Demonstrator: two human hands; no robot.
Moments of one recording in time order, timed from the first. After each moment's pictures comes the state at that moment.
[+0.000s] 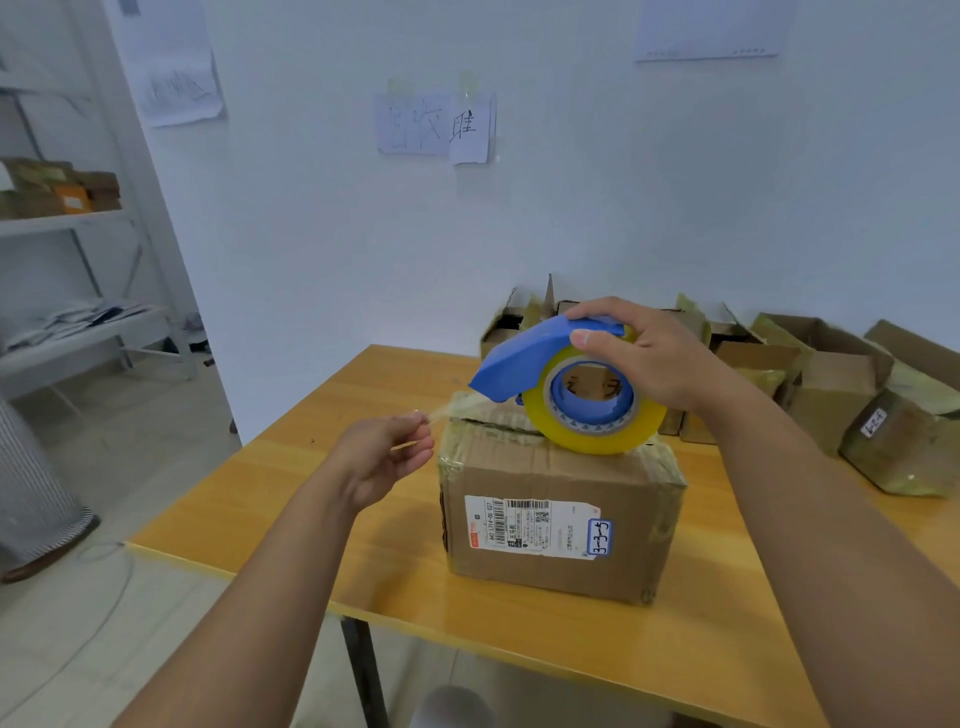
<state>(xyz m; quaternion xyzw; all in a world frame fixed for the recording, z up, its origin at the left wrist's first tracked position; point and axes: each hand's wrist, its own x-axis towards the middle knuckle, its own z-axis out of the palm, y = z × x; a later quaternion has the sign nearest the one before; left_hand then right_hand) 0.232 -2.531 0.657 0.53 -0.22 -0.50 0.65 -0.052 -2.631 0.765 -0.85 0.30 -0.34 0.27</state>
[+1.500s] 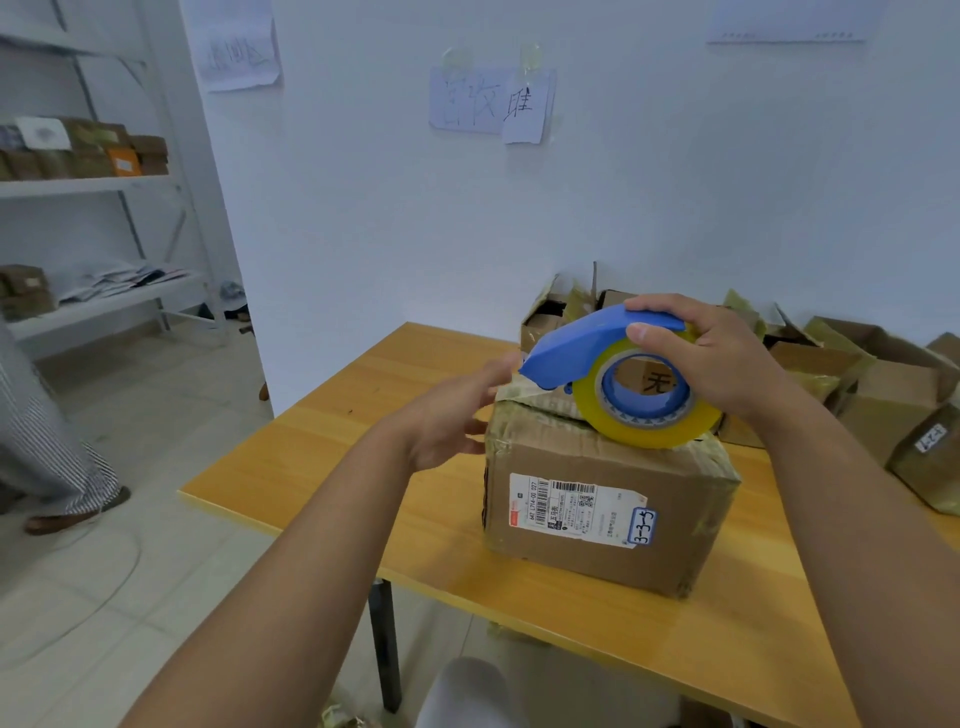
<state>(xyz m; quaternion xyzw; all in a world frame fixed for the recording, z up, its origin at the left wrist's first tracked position) 0.204 -2.512 0.697 0.56 -0.45 -0.51 0.47 -0.046 -2.630 0.752 -0.84 0.29 -0.38 0.27</state>
